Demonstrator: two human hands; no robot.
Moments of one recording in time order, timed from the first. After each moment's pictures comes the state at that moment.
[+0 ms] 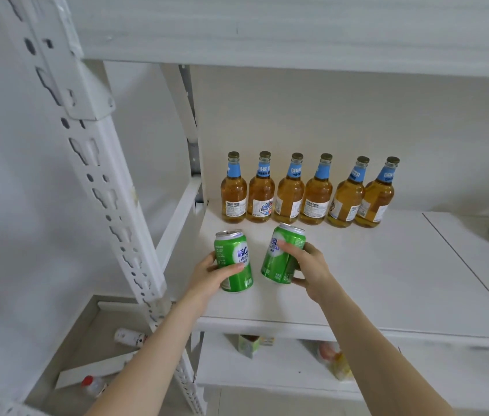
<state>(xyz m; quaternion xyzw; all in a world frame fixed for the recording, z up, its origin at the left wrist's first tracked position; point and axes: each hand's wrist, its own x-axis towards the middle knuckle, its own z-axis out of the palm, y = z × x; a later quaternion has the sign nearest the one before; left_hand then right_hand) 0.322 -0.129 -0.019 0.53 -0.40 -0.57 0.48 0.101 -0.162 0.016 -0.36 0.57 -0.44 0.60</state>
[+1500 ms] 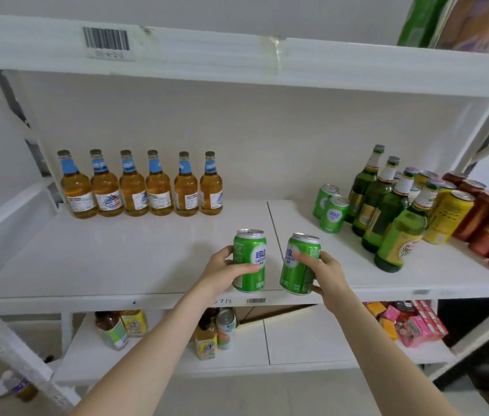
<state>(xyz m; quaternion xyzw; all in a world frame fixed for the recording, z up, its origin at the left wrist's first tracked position) -0.124 -0.071 0.022 0.51 -0.52 -0.57 0.38 -0.353 -0.042 0.040 -0.35 0.60 -0.51 0.51</state>
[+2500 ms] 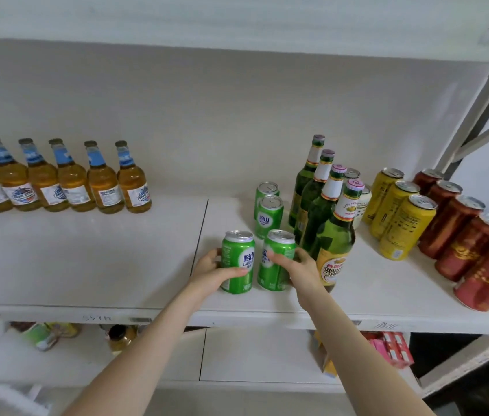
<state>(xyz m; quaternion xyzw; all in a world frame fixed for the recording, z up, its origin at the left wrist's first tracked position) -0.352 -0.142 -0.018 0.57 -0.47 -0.54 0.41 -0.560 -0.147 -0.011 -0.38 0.54 -0.50 0.56</state>
